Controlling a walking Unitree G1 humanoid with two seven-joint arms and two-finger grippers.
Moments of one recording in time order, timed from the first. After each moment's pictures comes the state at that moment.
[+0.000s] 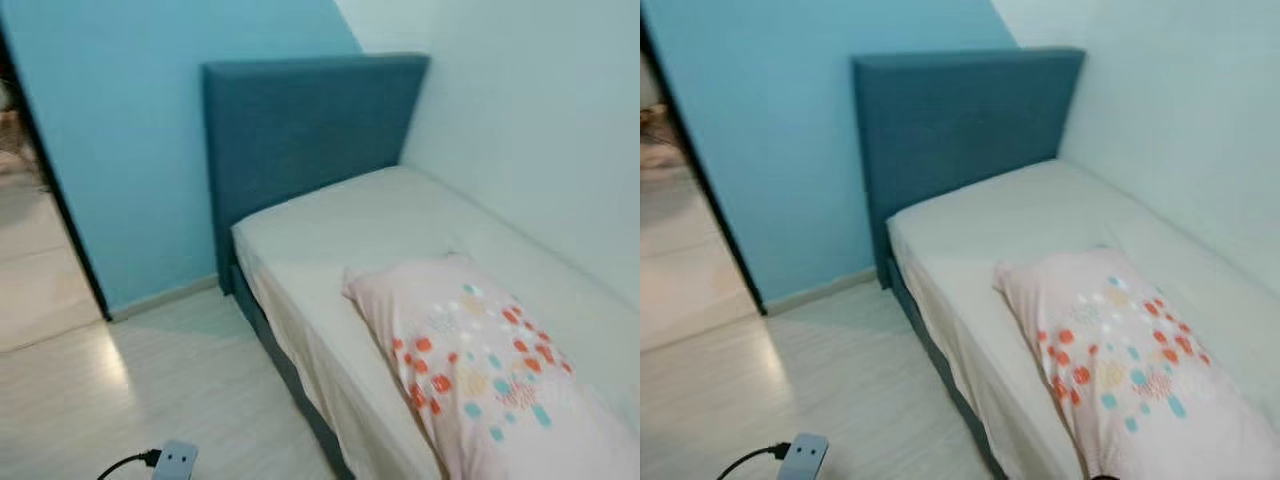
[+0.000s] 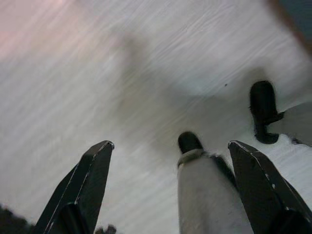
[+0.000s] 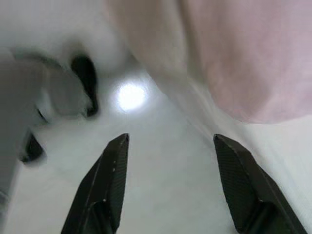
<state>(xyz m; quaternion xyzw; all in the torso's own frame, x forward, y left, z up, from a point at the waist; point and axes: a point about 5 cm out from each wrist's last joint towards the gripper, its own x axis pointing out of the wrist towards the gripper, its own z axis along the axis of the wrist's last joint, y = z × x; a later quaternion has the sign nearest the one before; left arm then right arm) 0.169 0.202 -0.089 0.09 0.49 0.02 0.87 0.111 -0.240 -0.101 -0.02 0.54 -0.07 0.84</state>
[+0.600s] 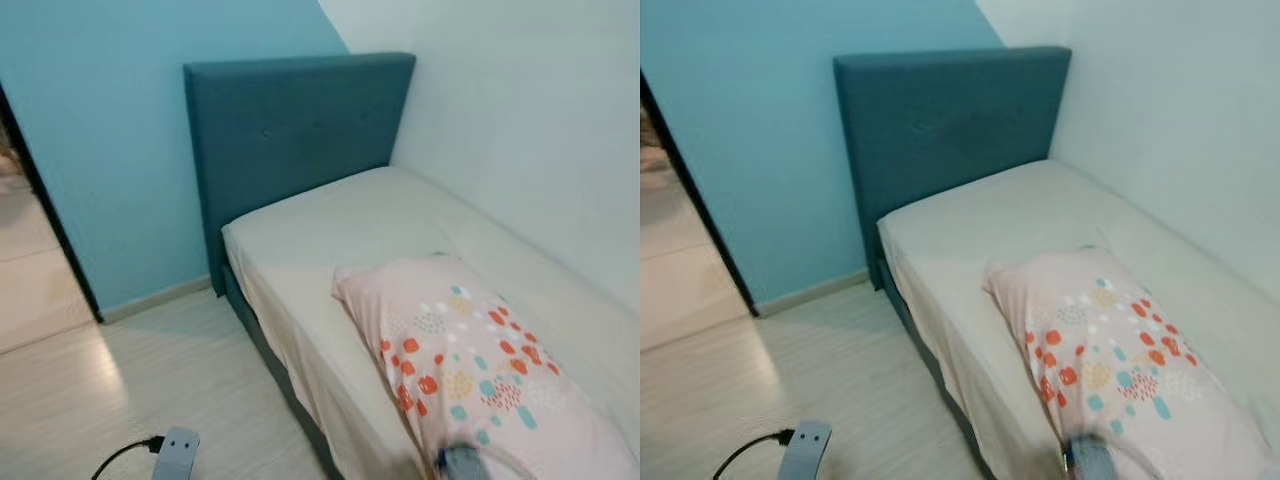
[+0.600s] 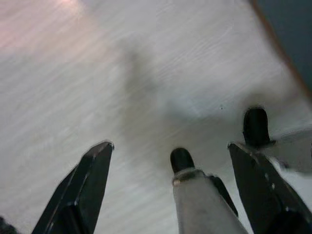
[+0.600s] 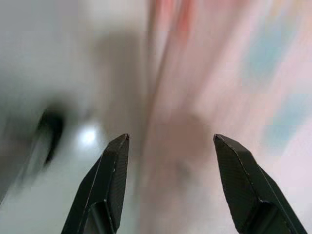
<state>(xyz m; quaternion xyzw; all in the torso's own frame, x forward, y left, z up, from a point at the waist) 0.186 0.202 -0.081 0.09 0.46 0.03 0.88 0.214 -0.244 -0.055 -0.17 0.44 0.04 0.88</state>
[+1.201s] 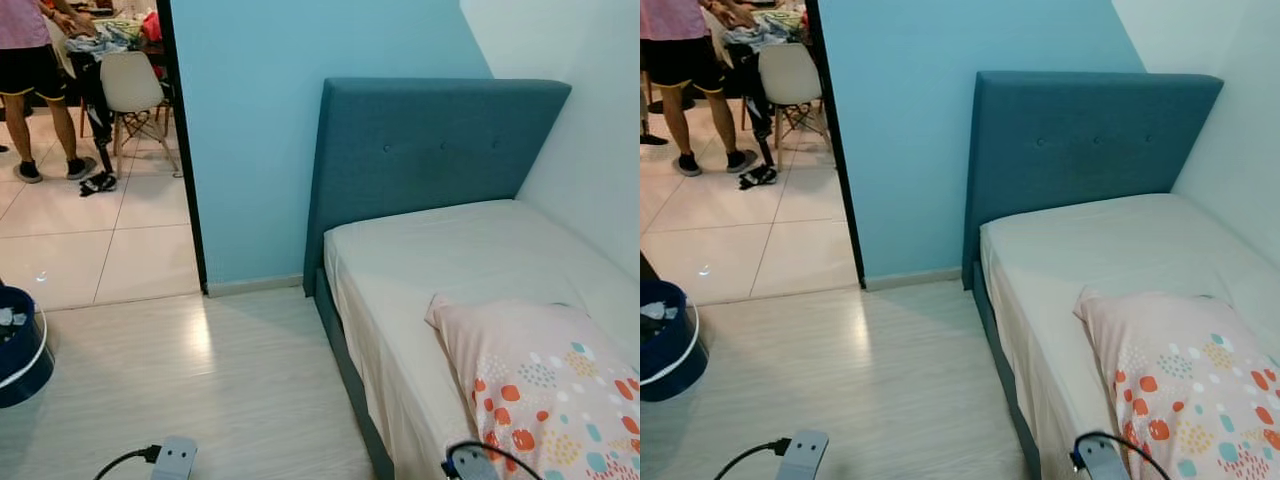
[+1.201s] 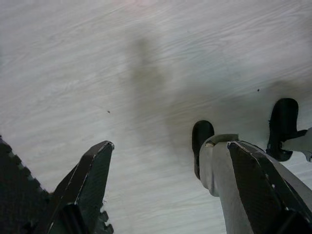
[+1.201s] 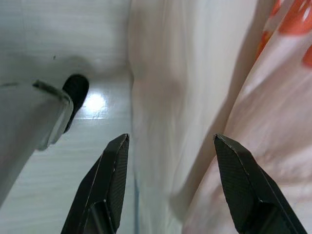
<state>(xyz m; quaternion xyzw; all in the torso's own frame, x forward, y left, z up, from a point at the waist) 0.169 0.204 -0.089 0.09 0.49 0.03 0.87 0.155 -0.257 -0.082 -0.17 0.53 0.04 0.83</state>
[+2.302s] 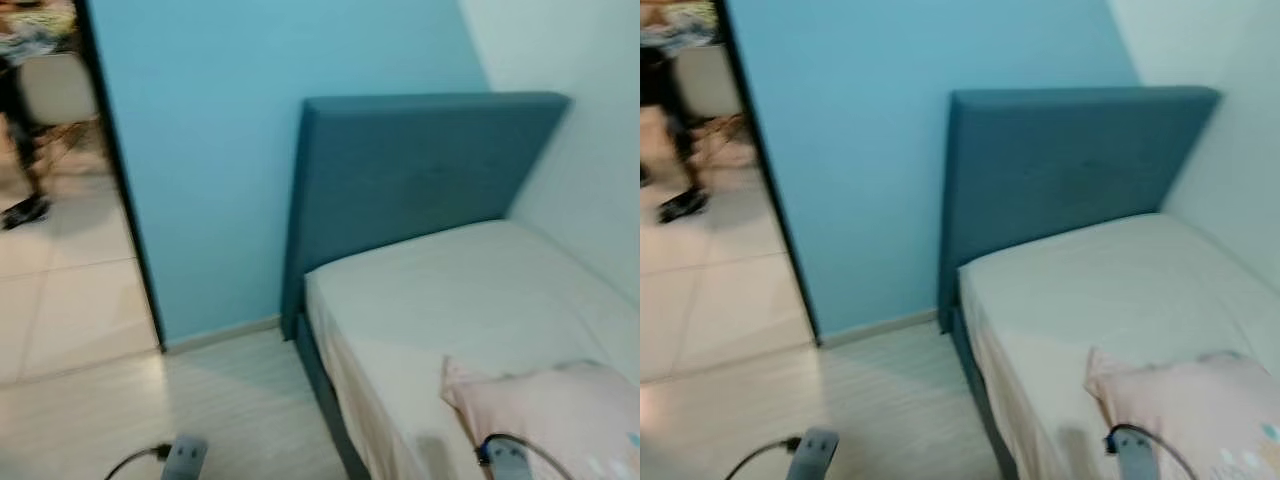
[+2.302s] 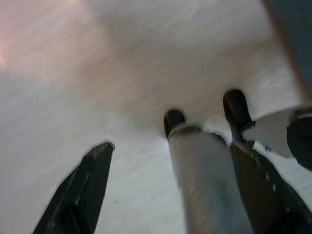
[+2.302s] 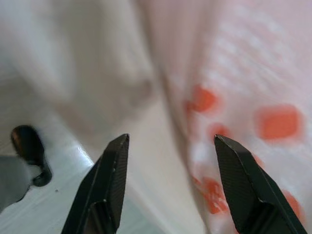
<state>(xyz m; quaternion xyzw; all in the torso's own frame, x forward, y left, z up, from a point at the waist) 0.171 0.194 -0.089 0.08 0.48 0.00 0.87 0.166 -0.294 -0.064 -0.06 0.48 -0.18 0.86</state>
